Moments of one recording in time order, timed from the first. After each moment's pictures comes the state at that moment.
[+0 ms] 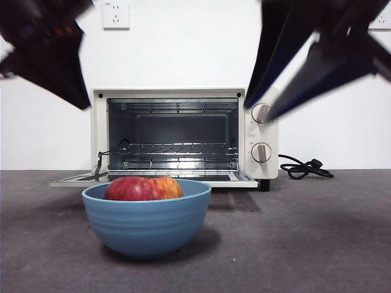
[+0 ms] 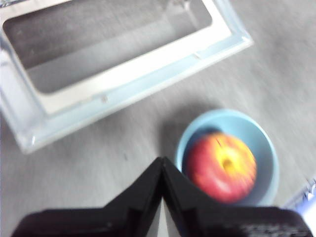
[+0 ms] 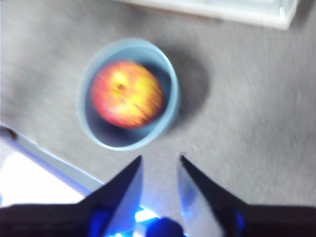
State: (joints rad) left arm -0.37 1.29 1.08 -0.79 0.29 0.00; right arm 0.84 1.14 0.83 -0.58 -0.09 0.55
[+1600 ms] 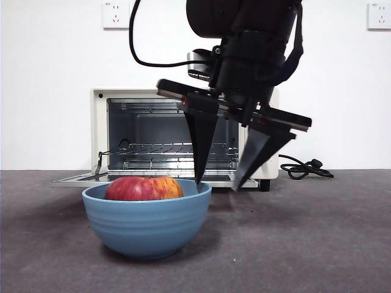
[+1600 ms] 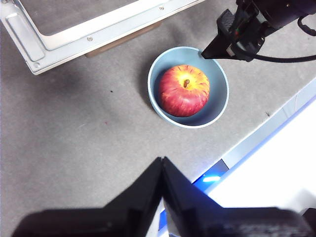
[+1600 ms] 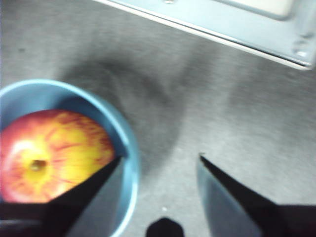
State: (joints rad) left arm -0.37 0.90 1.08 -1.16 0.29 0.05; right arm 0.78 1.72 1.24 -0.74 -0.05 0.45
